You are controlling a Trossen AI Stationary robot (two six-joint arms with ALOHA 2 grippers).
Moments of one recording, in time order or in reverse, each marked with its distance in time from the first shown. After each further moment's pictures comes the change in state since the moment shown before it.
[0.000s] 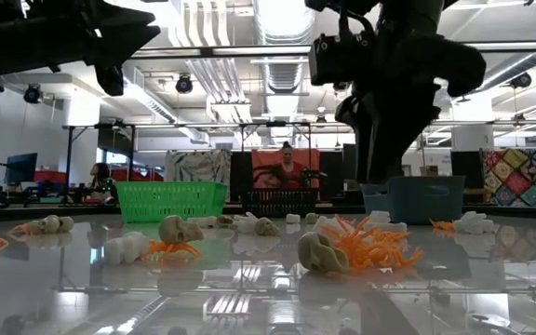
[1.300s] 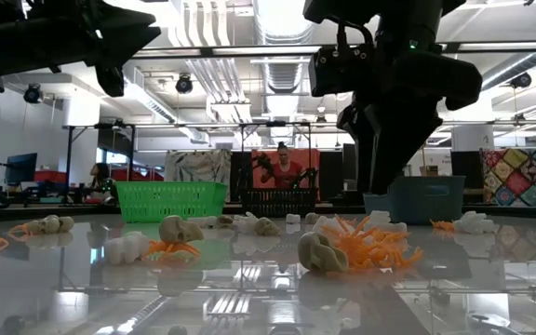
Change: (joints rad) left arm 0.000 0.010 0.000 0.003 0.000 -0.004; right arm -0.010 0.014 -0.009 0.002 0.014 0.010
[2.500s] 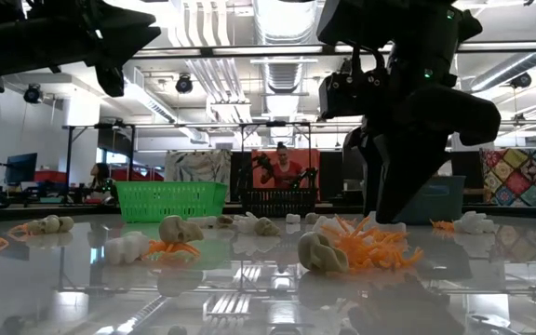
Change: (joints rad) left arm 0.000 0.001 0.000 0.000 0.000 0.000; right arm 0.010 0.001 -0.136 0.186 0.000 0.000
